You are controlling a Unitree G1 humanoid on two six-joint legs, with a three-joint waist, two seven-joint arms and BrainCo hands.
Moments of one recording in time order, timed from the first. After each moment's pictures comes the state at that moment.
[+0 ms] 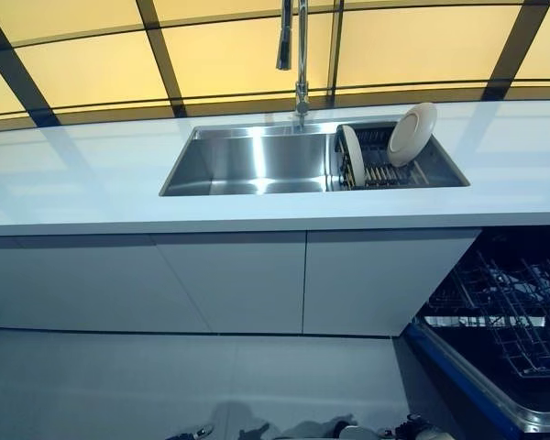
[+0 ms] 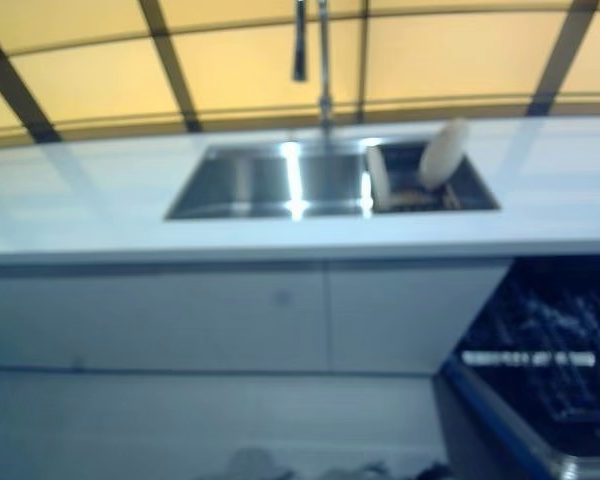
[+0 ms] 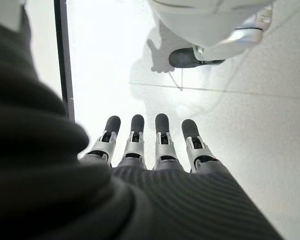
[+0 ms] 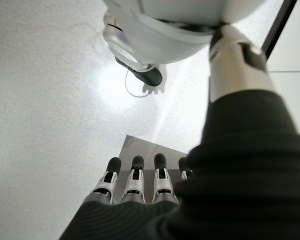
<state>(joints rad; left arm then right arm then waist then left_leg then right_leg) 0.01 0.22 -0.18 1.29 -0.22 0.08 0.01 -0.10 -0.27 0.27 1.26 -0.03 0.18 -0.15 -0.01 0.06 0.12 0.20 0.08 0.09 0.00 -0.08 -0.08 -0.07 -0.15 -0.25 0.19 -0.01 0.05</state>
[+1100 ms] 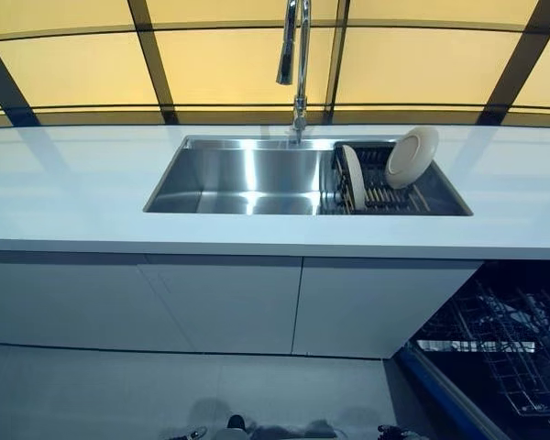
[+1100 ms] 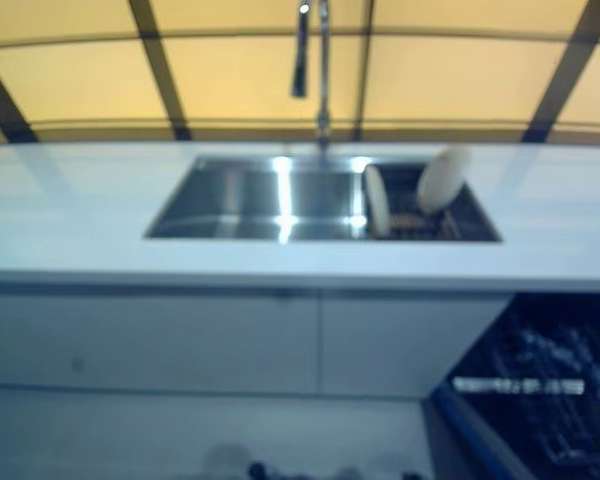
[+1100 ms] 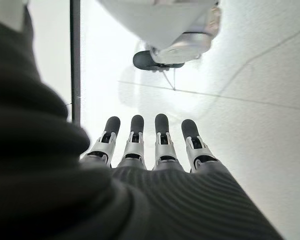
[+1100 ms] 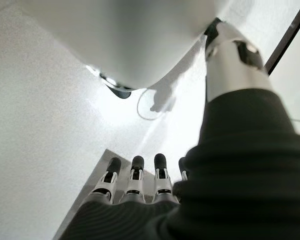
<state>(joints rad) -0.01 0.22 -0.16 1.30 -0.29 0.12 0.07 -0.09 -0.21 0.34 1.28 -0.13 0.16 -0.01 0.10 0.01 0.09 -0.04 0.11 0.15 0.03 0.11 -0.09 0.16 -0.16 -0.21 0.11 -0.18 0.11</state>
